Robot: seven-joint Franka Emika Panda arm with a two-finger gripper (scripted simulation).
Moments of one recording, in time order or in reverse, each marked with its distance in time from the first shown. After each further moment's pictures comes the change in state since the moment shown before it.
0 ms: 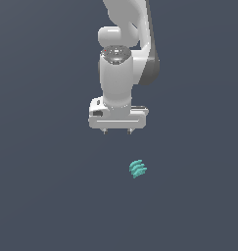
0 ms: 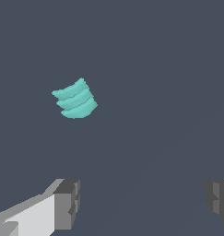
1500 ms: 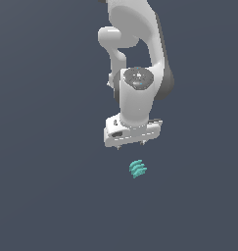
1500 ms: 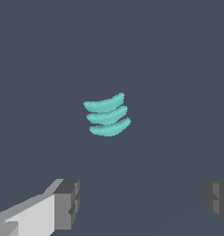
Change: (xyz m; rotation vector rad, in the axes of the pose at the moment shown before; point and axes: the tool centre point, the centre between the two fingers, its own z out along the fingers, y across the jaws) arm 0.039 -0.051 0.035 0.004 -0.015 -0.212
